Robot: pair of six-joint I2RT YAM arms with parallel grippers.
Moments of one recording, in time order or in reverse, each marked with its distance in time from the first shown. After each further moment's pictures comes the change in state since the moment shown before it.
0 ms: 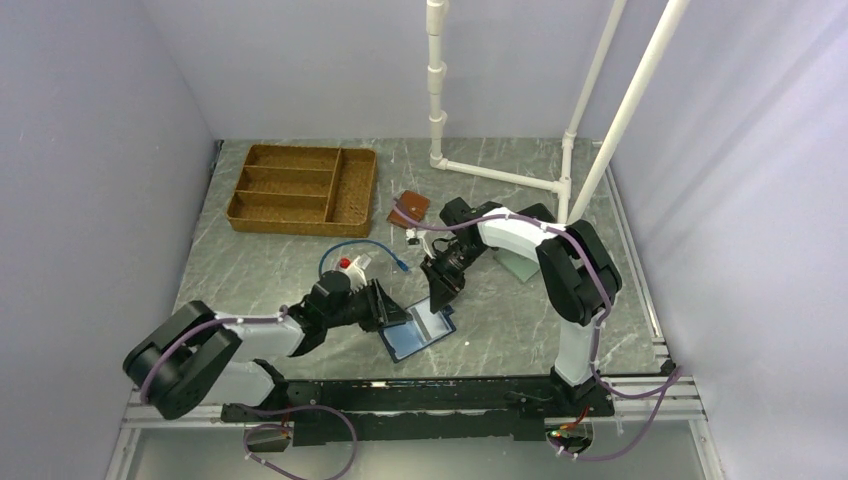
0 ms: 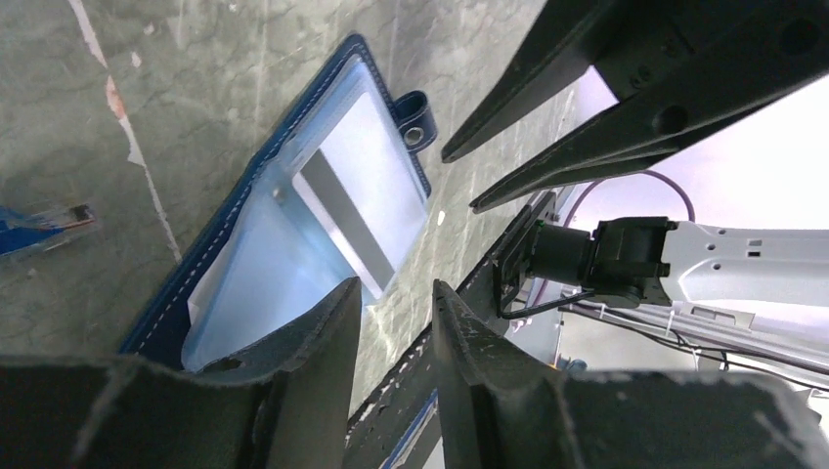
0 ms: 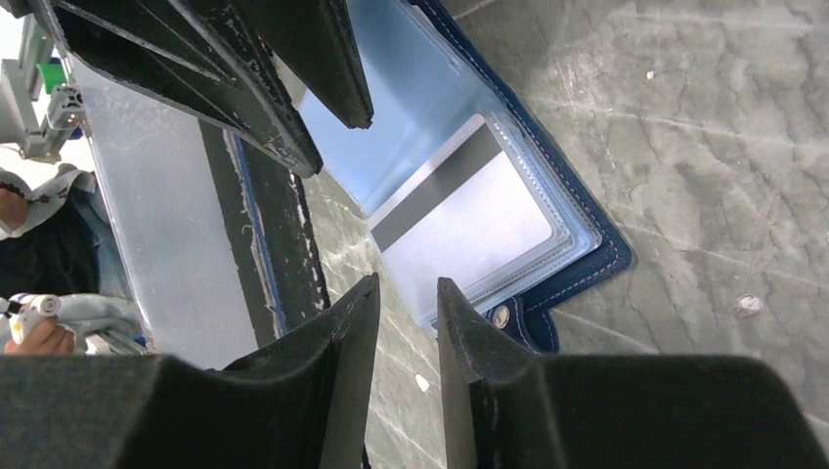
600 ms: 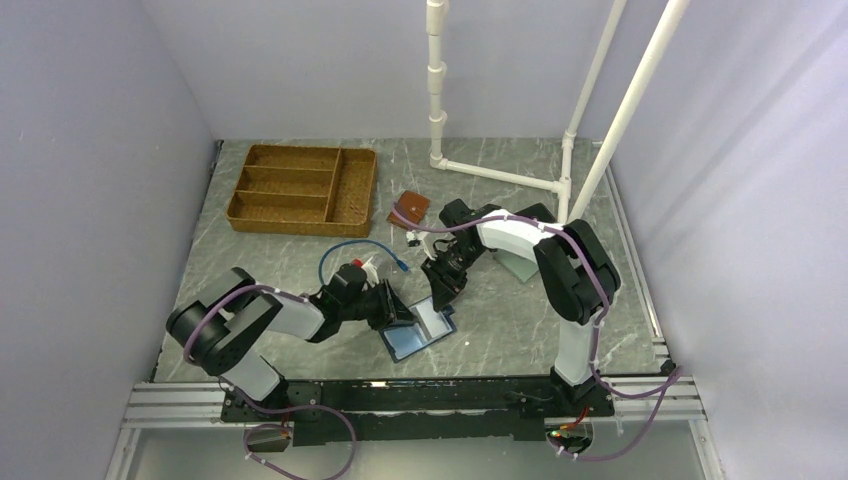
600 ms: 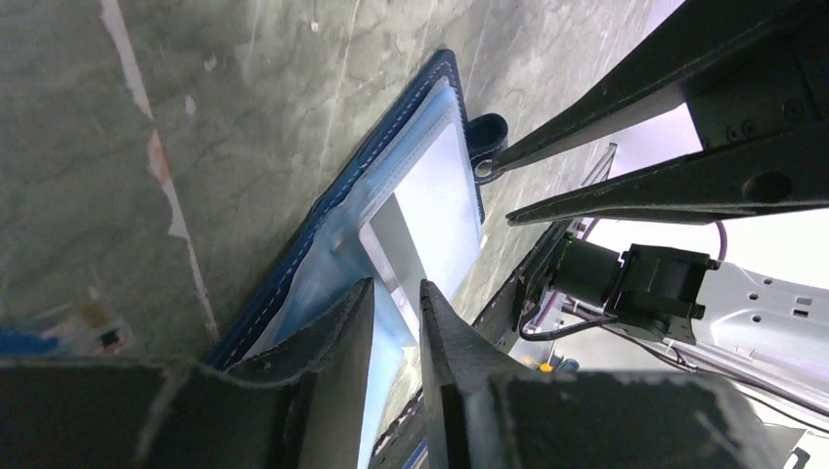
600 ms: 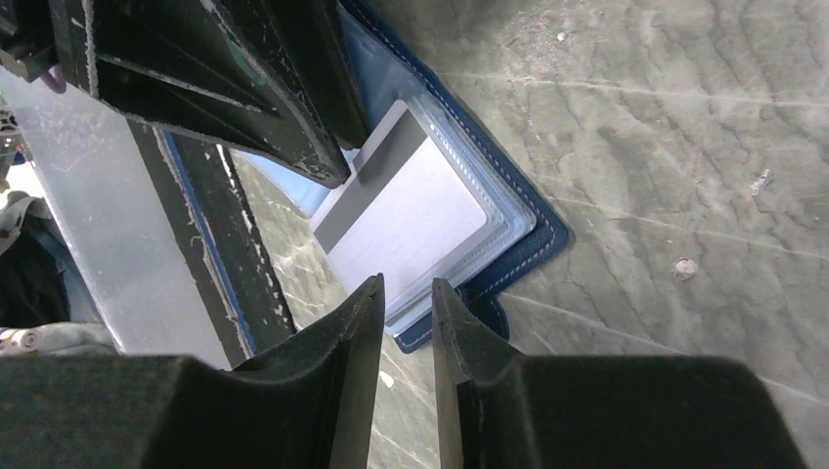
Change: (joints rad) left arm -0.001 0.280 0.097 0.041 0.047 -0.045; right arm 0.002 0.010 -0.025 0.057 0.121 0.067
